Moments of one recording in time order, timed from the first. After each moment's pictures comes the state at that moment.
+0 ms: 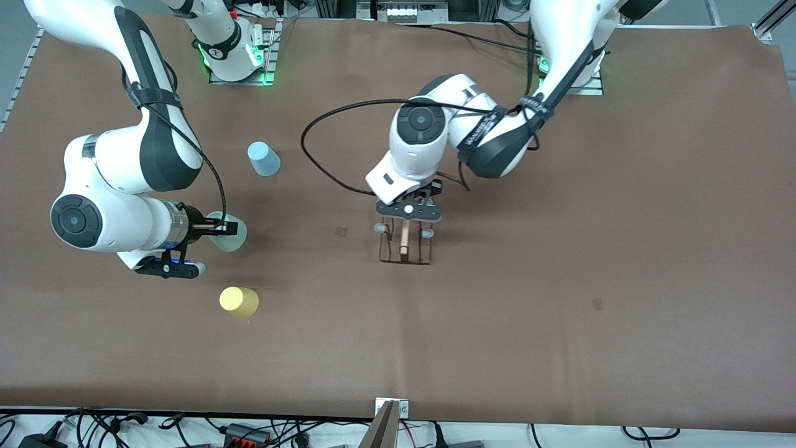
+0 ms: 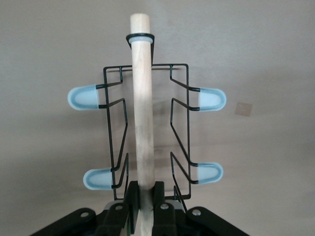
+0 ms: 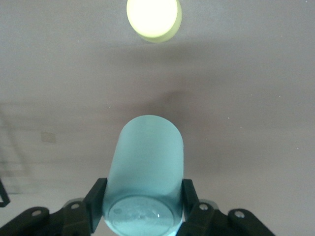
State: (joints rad) left arm -0.45 0.70 -0.41 -1.26 0.15 1.89 -0.76; right arm 0.16 0.51 0.02 -1.45 0.10 1.70 0.25
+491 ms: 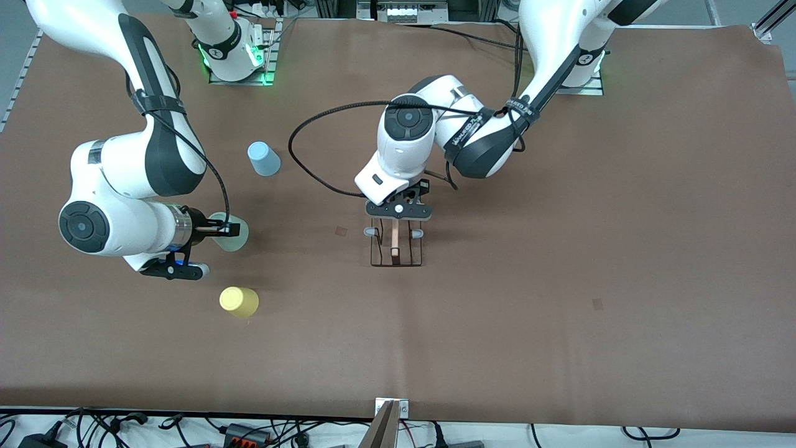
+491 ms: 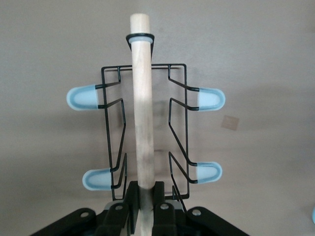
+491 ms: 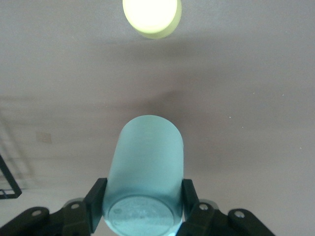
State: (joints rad) left arm -0.50 0.73 -0.37 -1.24 0.16 1.94 -0.85; right arm 0.16 0.53 0.02 -1.45 0.10 1.70 0.25
